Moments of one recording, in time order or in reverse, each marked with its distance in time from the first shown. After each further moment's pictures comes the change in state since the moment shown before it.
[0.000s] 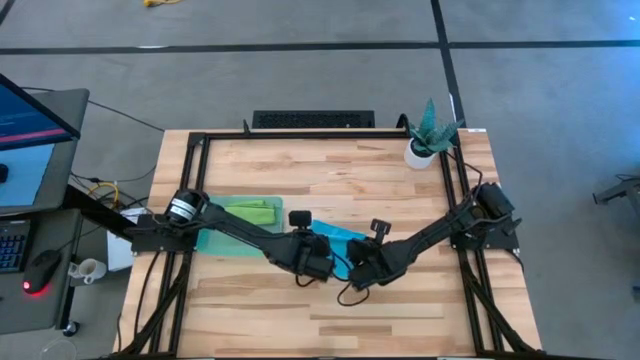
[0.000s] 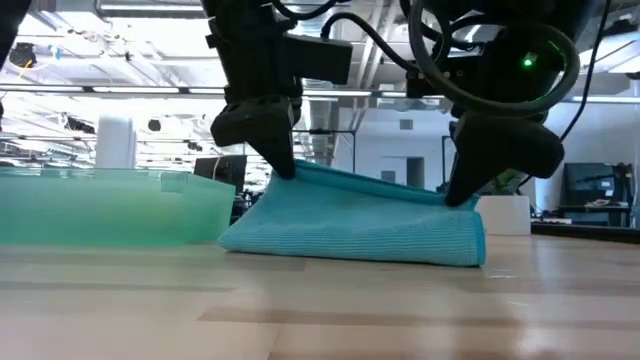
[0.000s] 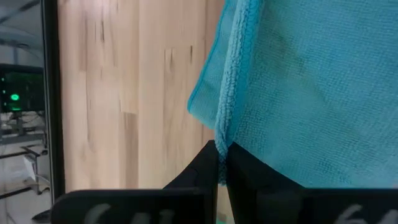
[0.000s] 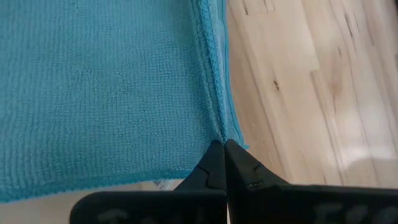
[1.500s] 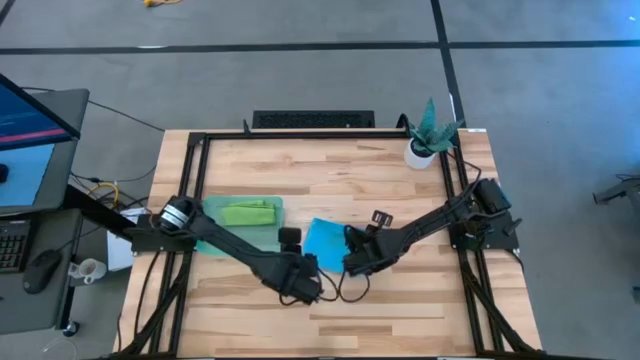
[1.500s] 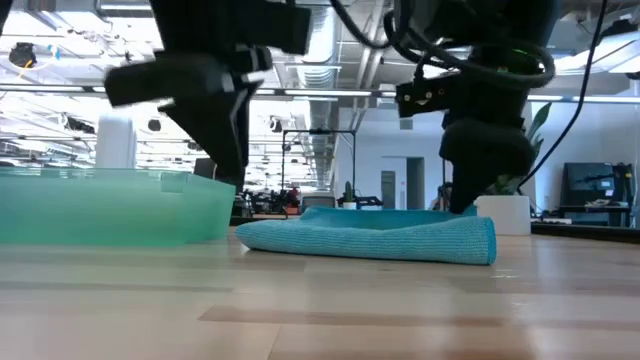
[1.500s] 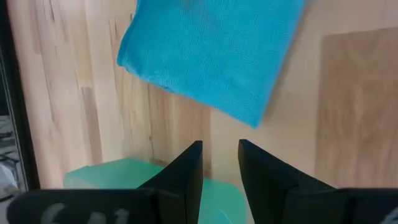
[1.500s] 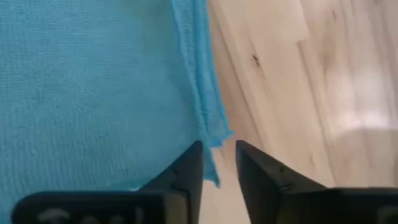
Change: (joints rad) left arm -0.134 -0.022 0.001 -0.108 0.106 -0.102; right arm -0.093 0.001 0.025 -0.088 -0.086 0.007
